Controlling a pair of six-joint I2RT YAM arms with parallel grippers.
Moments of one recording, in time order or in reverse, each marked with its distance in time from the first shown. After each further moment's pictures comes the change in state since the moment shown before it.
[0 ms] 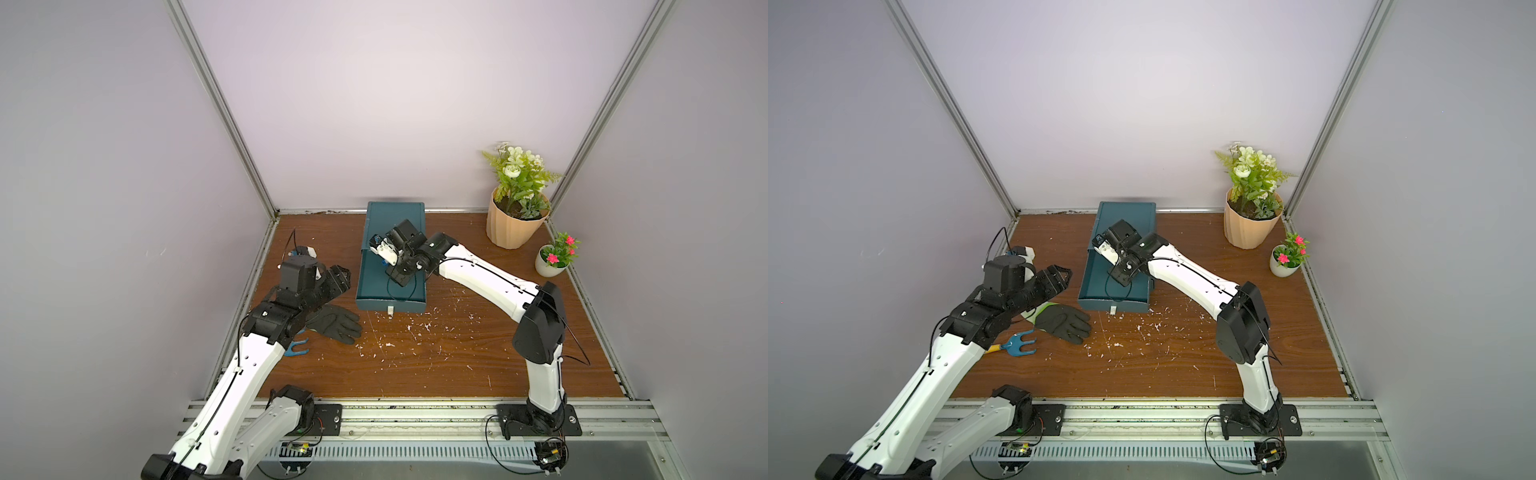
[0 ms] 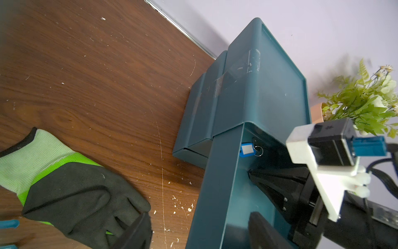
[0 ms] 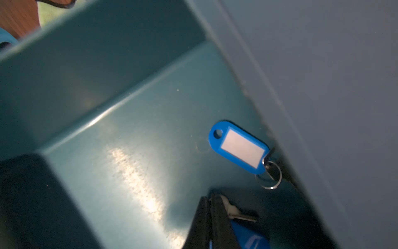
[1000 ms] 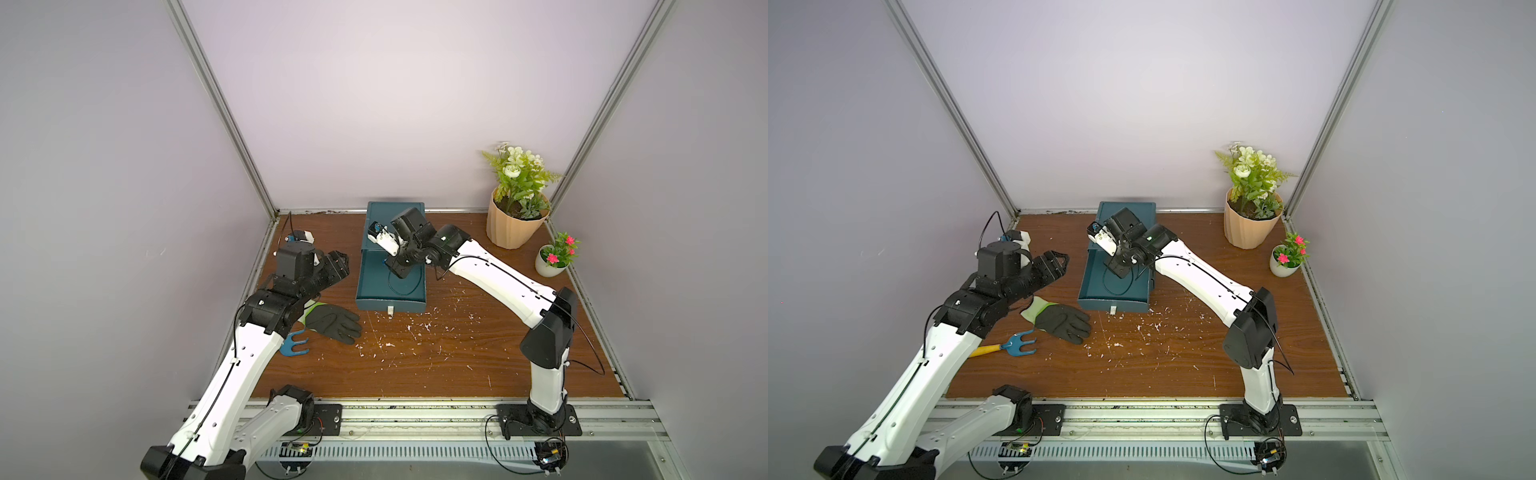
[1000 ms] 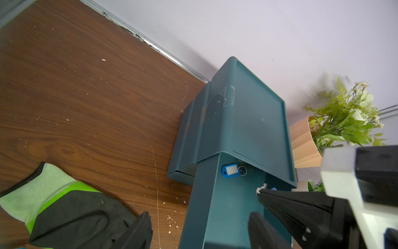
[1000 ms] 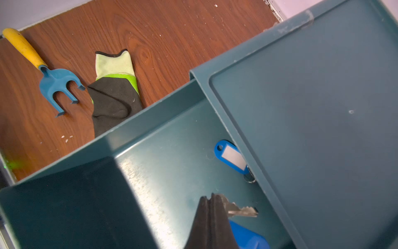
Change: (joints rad) left arm 0.000 0.078 0.151 -0.008 -0.061 0.050; right arm 0.005 -0.064 0.090 -0.023 -0.066 -0.004
